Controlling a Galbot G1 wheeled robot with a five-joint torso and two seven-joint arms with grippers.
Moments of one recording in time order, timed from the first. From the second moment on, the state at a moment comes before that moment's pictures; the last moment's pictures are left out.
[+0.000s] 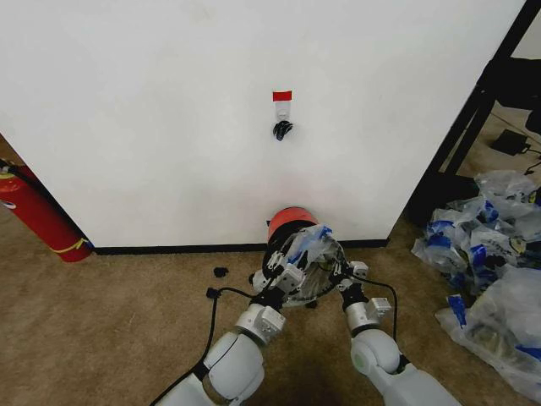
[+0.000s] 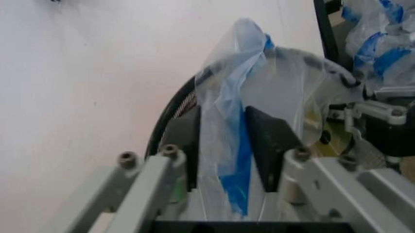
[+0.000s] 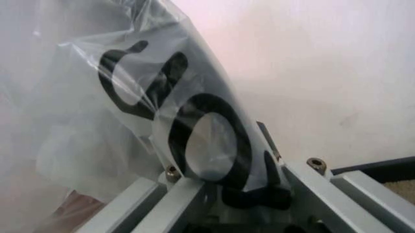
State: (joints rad) left arm 1.14 -1.22 0.15 -1.98 0.25 0.22 -0.19; right arm -1.15 1.11 0.06 1.65 0.63 0.34 0.27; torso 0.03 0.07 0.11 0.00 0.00
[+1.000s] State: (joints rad) left arm 1.10 -0.91 0.02 -2.12 0.04 0.17 -0.05; right arm -1.19 0.95 0.12 1.64 0.82 0.40 -0.20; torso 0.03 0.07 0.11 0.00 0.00
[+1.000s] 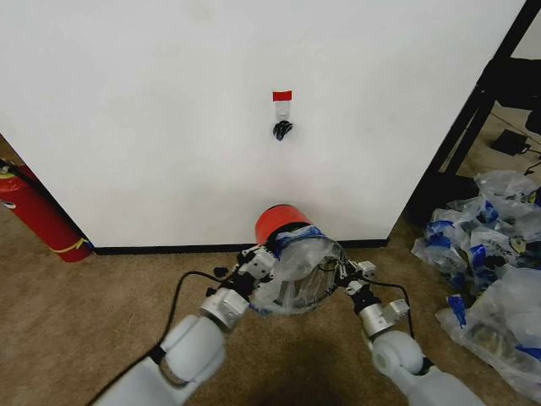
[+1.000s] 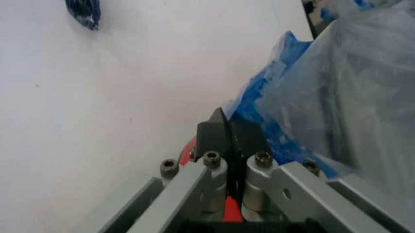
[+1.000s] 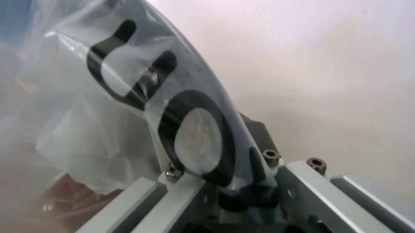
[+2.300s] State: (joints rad) left arm 1.15 -0.89 -0.09 -2.11 -0.03 0.05 -0.04; right arm -1.22 0.97 0.13 1.72 1.08 0.44 -0.11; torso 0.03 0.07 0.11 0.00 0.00
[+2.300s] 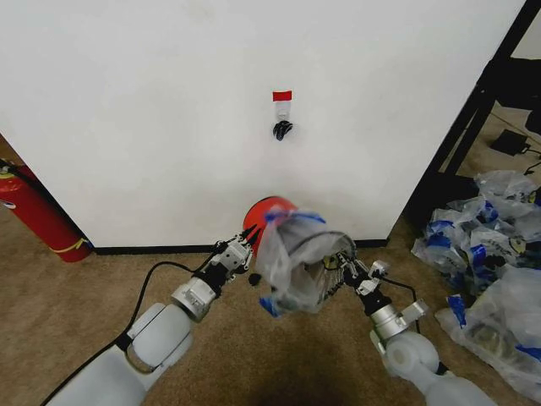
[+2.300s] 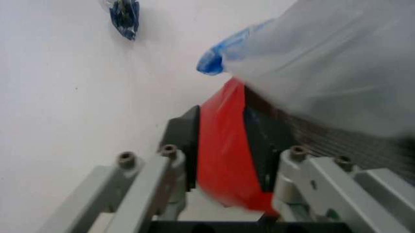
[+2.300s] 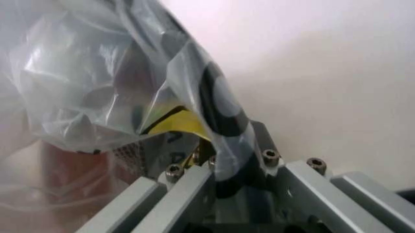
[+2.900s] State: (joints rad) left arm 1.38 -1.00 -0.07 -2.13 -0.12 0.00 -0.02; right arm -1.22 1.02 0.13 1.76 1.06 0.45 0.14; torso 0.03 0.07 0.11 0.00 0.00
